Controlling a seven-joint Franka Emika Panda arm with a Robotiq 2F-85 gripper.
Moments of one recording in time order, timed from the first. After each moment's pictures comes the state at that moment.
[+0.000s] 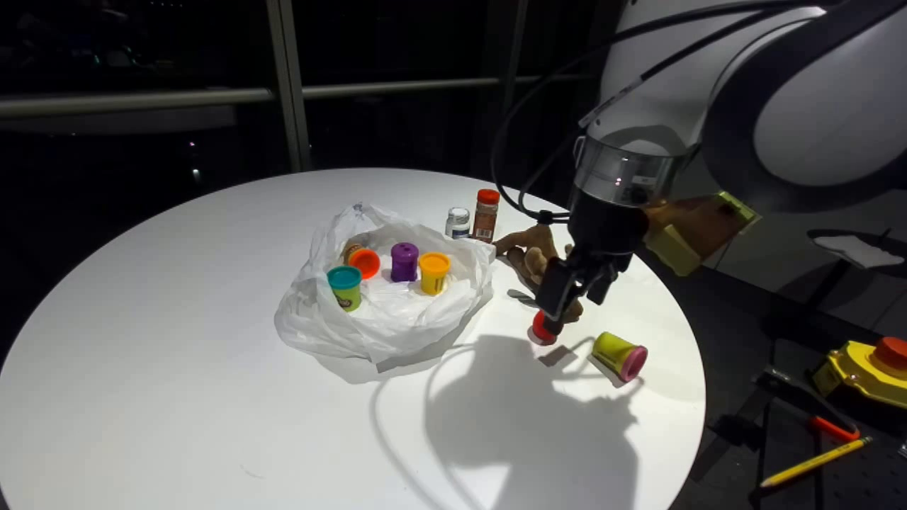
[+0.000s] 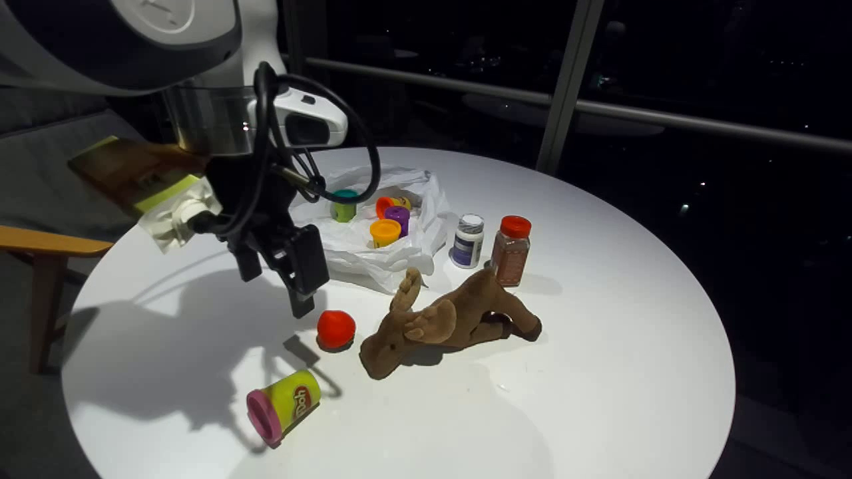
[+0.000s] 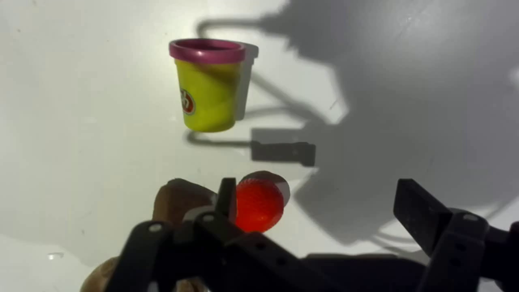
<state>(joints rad) 0.19 0.13 -0.06 -2.60 -0.12 2.76 0.36</state>
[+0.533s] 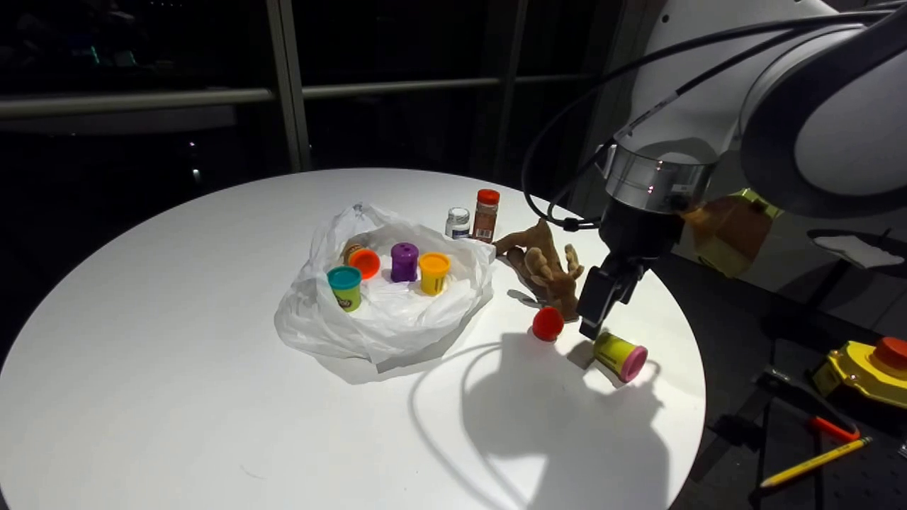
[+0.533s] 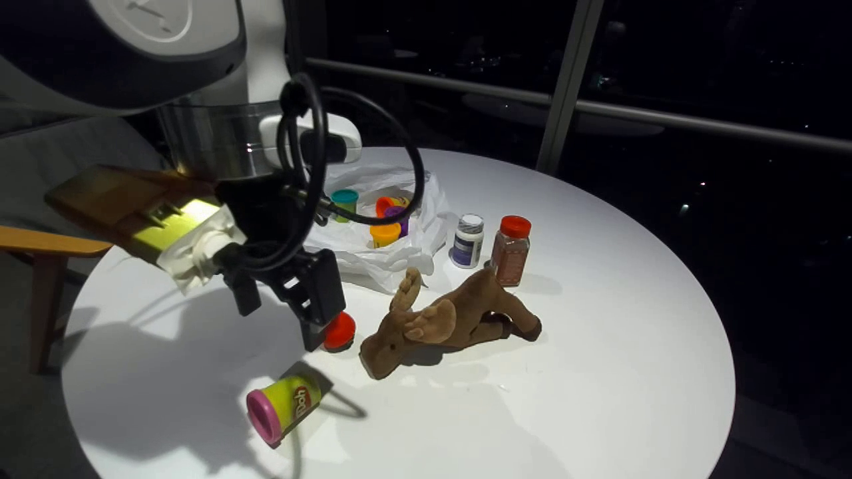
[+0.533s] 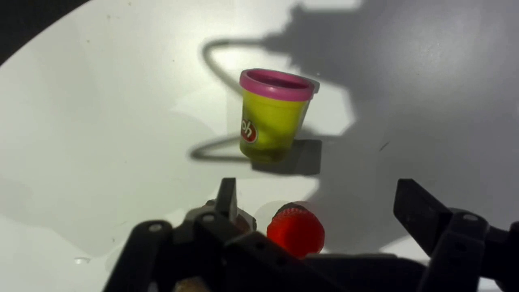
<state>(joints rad) 0.11 0.09 -0.06 -2.67 -0.19 2.75 0.25</state>
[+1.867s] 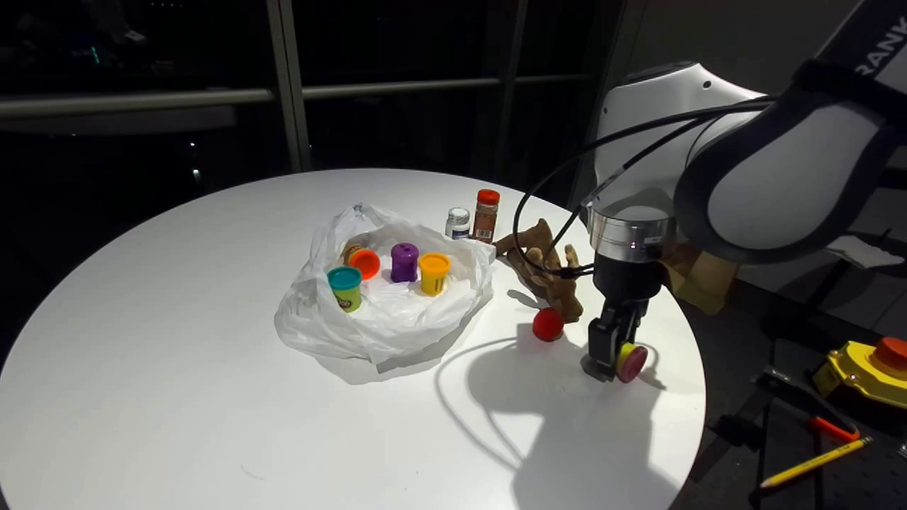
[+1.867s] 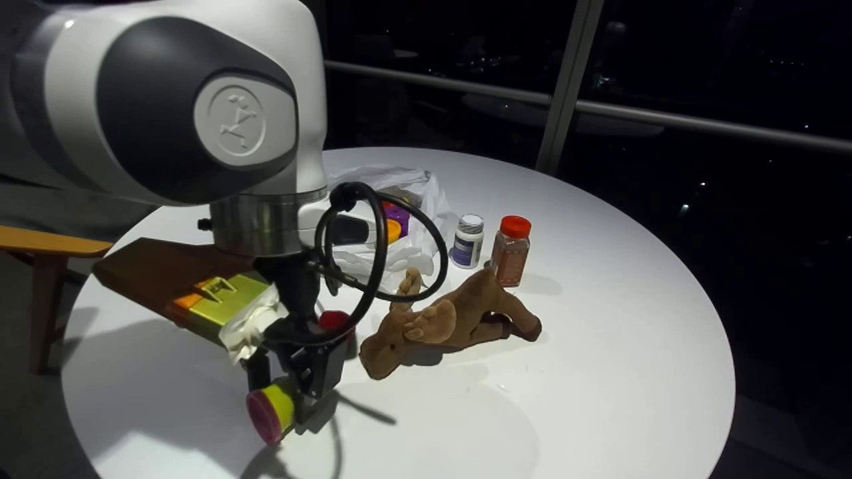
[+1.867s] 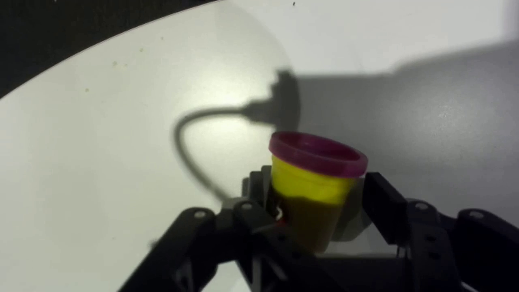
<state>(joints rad) 0.09 0.29 -0.06 -2.58 -0.19 2.68 0.19</state>
